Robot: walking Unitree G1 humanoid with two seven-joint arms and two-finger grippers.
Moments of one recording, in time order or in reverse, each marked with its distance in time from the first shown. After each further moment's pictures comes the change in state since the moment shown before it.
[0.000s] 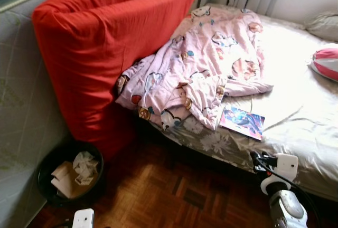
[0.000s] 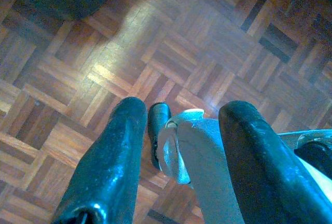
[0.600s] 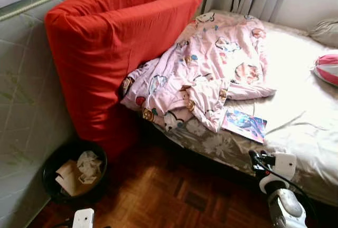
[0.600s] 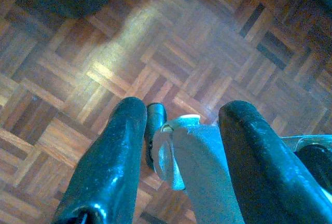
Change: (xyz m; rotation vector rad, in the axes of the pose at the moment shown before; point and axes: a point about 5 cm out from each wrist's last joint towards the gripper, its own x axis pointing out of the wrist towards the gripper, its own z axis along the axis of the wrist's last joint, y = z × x) left arm 0.000 0.000 0.001 0.006 -0.009 0.000; right arm 0.004 0.003 0.003 0.001 -0.009 -0.001
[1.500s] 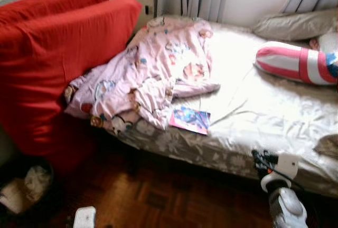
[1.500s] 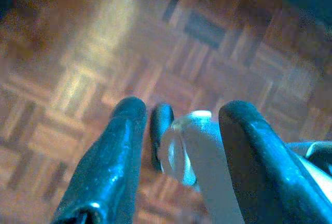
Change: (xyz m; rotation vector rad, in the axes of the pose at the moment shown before) left arm -0.002 0.004 -0.004 0.008 0.010 0.004; right arm 0.001 0.003 -0.002 0.021 -0.001 -0.014
